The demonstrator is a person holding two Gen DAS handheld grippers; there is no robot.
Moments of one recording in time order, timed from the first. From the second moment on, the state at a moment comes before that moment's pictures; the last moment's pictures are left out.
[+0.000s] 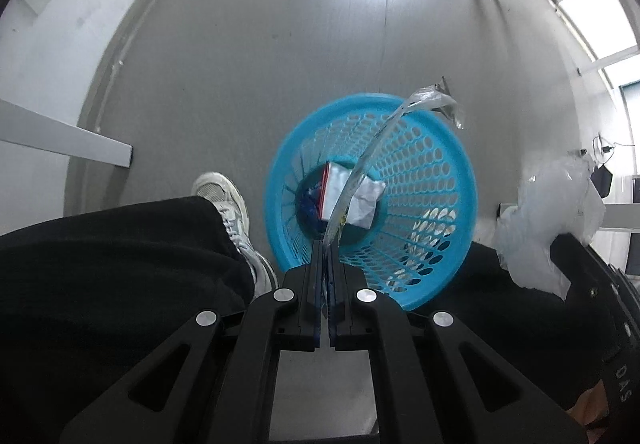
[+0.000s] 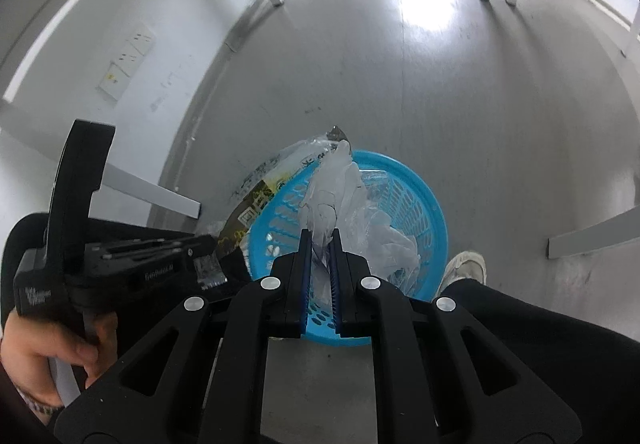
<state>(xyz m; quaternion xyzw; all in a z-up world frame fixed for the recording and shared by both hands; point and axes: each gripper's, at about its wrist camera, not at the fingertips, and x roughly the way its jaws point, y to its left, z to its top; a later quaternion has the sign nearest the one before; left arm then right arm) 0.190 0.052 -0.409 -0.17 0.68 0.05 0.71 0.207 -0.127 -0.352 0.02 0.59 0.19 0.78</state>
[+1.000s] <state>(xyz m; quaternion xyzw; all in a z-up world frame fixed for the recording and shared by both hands) 0.211 0.058 -0.493 -0.25 0.75 0.06 0.61 0.254 -0.122 -0.482 0.05 0.73 0.09 0.68</state>
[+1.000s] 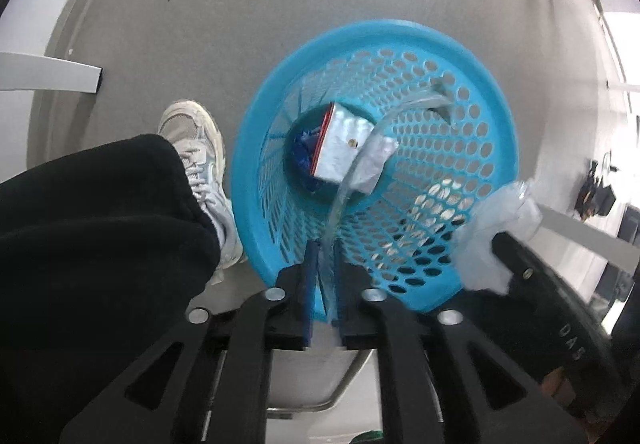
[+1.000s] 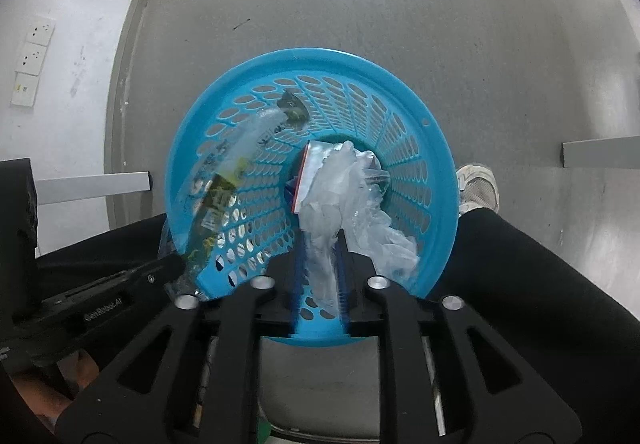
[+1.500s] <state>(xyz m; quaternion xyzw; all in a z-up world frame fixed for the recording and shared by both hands) 0.201 0.054 -0.452 -0.23 0.71 0.06 0.66 0.235 -0.115 -0.448 0.00 0.71 0.09 0.70</state>
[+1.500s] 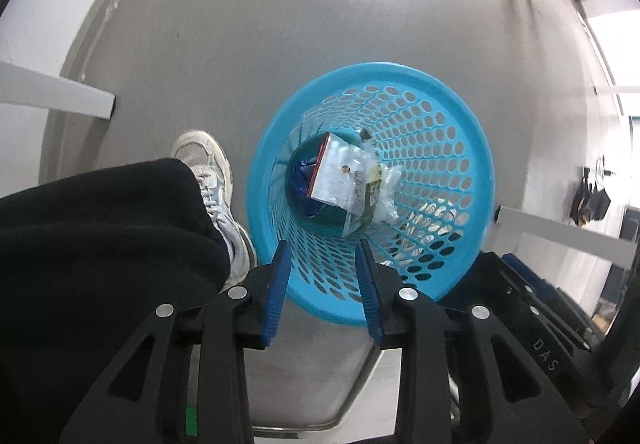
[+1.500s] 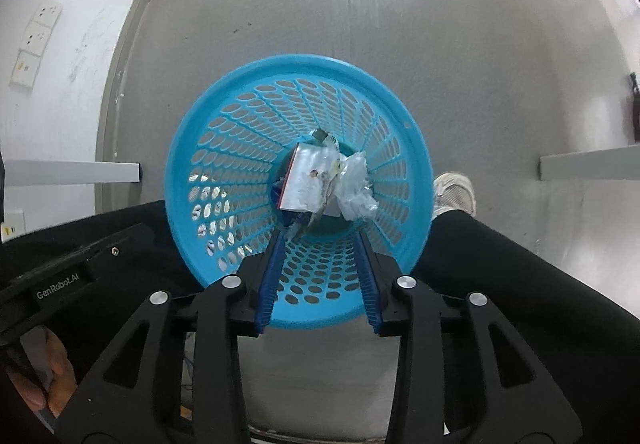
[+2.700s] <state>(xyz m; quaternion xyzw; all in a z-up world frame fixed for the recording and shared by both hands) 0.043 0.046 -0.192 -0.09 0.40 -0.04 0.91 0.079 -0.155 -0.197 0.01 0.47 0.20 0.86</state>
